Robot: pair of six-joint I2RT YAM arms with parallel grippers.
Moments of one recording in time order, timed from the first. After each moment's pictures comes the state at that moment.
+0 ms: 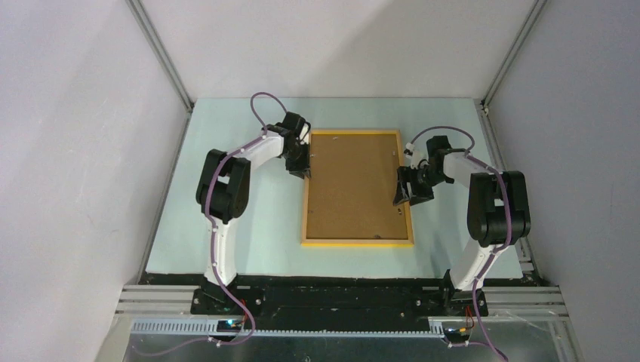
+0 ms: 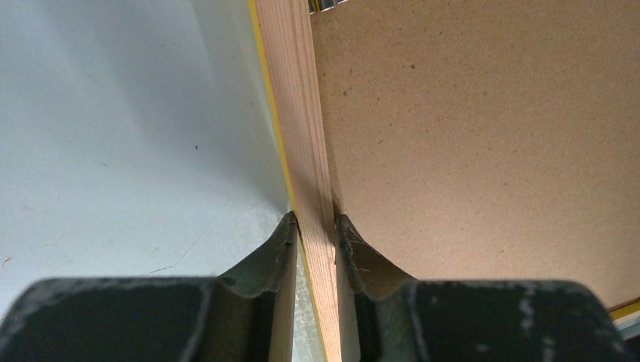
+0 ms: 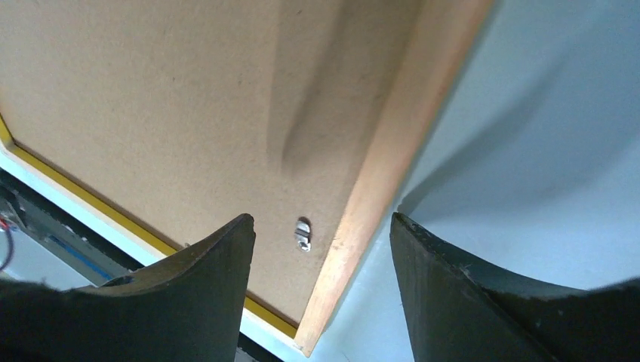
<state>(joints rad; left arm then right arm) -0.39 2.14 1.61 -0.67 0.19 -0.34 0.04 1.79 1.11 -0.66 -0.50 -0.09</state>
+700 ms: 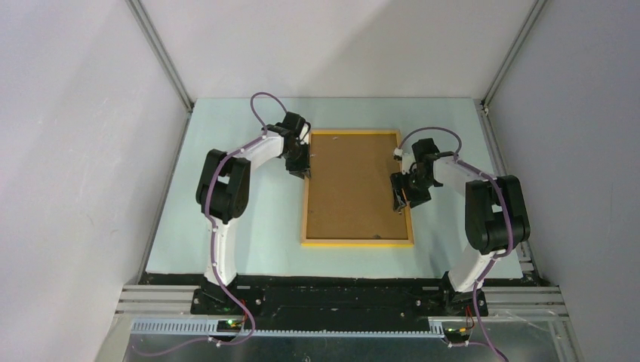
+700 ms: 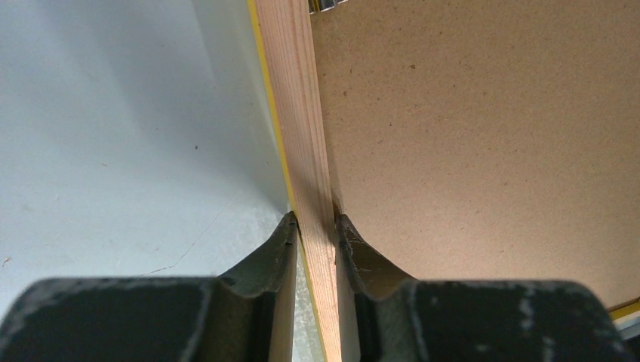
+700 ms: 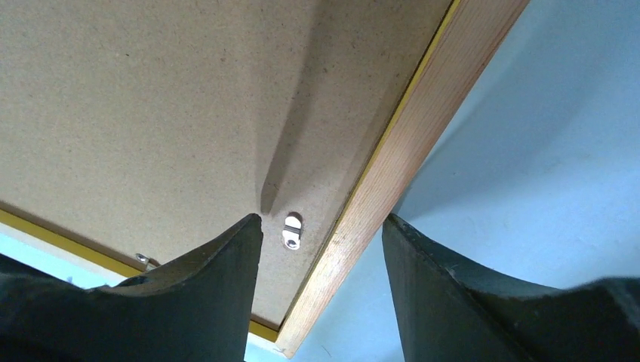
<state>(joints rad) -0.39 2.14 1.61 -0.67 0.19 -0.34 0.17 1.73 1.06 -0.65 -0.29 -0.10</state>
